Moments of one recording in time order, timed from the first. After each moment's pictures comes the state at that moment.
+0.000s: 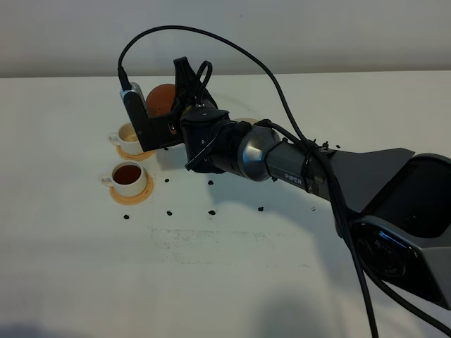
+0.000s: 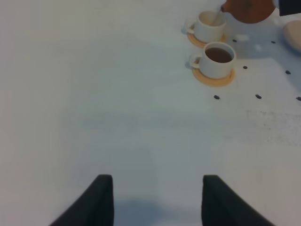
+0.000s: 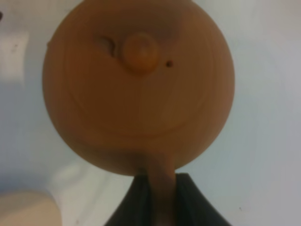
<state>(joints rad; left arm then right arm) -0.02 0.00 -0.51 0.01 1.06 -0.03 0.90 2.40 -1.88 -1.30 0.55 -0.16</state>
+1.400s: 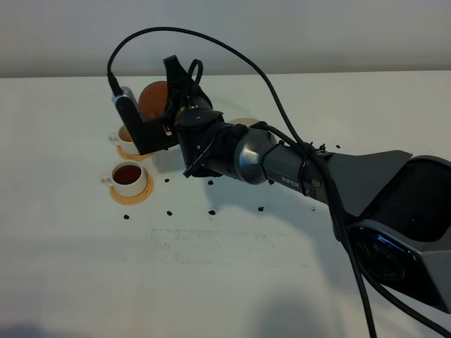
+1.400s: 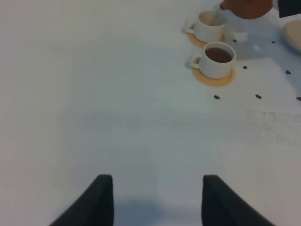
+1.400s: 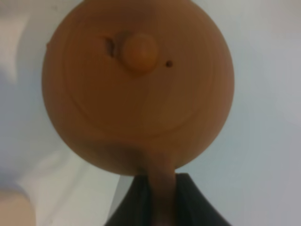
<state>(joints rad) -0.02 0.00 -0.51 0.01 1.06 -0.03 0.92 2.40 -1.88 -1.38 0.55 -0.16</state>
